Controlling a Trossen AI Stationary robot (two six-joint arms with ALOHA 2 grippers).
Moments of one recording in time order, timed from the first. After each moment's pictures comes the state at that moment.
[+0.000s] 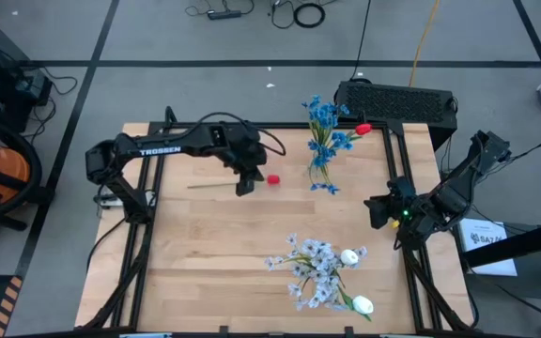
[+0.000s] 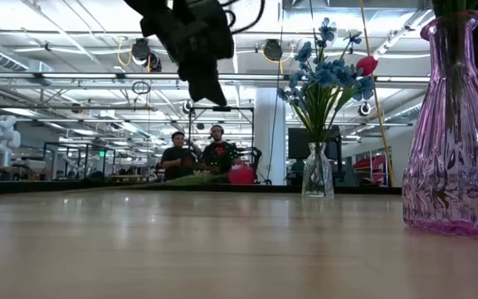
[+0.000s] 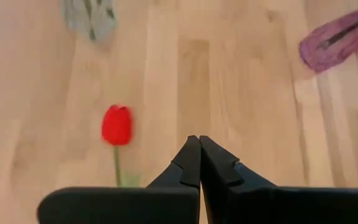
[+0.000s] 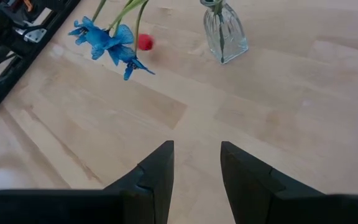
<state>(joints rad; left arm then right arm) 0.33 1.63 1.32 -0.67 0.36 0.18 0.76 0.85 0.83 -1.29 0.79 1.82</state>
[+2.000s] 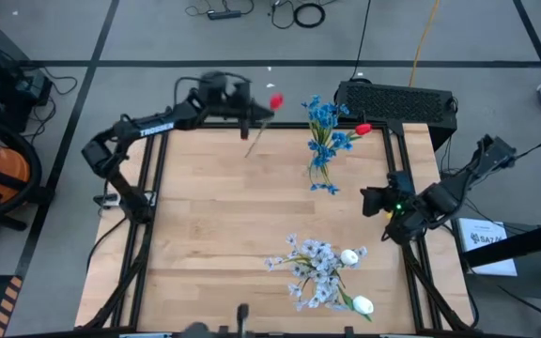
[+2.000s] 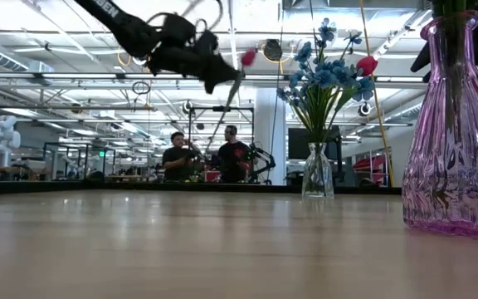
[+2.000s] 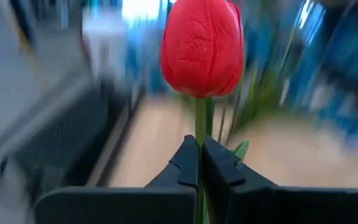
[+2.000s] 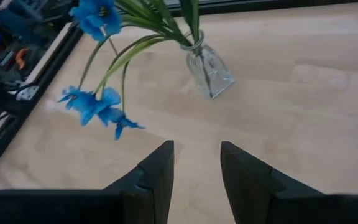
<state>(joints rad) 0.69 1.67 1.23 0.08 0.66 0.14 0.64 0.89 0.83 -1.26 0.89 1.88</state>
